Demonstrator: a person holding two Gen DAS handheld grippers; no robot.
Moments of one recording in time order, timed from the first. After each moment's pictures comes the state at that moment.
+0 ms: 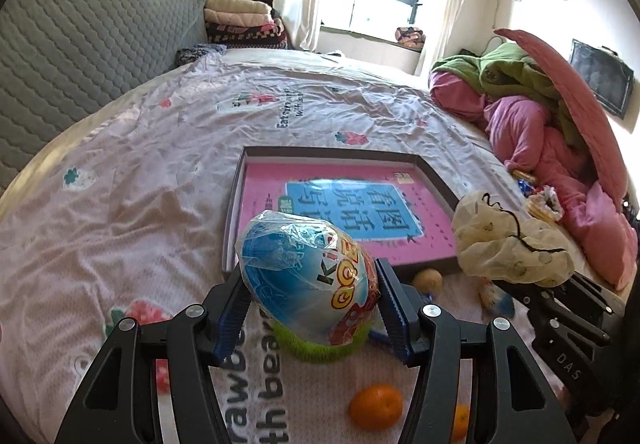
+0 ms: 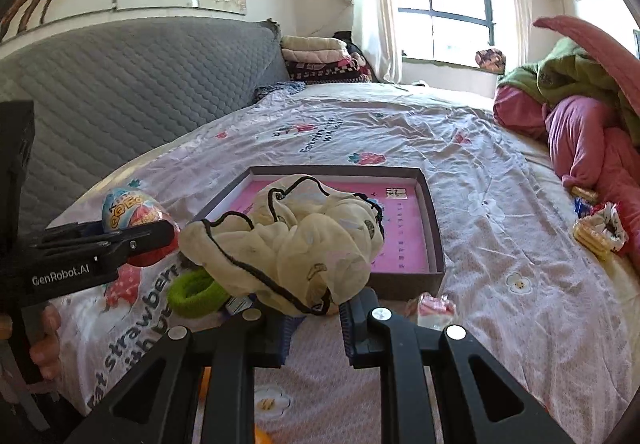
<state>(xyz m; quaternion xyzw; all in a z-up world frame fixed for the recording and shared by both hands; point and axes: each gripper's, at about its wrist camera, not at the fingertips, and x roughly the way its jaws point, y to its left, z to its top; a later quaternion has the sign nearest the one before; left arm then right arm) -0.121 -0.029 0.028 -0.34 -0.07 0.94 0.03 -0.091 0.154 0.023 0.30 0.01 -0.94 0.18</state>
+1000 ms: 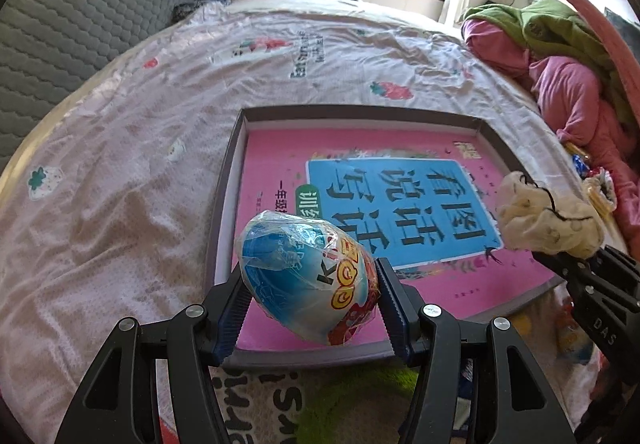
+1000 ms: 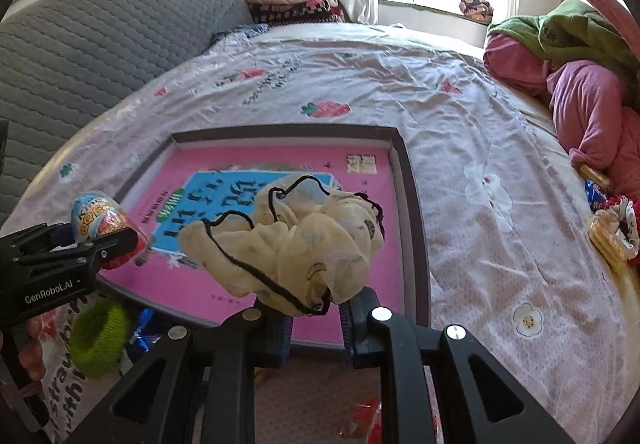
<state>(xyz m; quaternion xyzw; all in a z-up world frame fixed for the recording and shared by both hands) -0.240 -0.033 -0.031 -0.44 -0.04 0.89 0.01 -0.208 0.157 -0.016 0.41 0.04 -0.90 0.13</state>
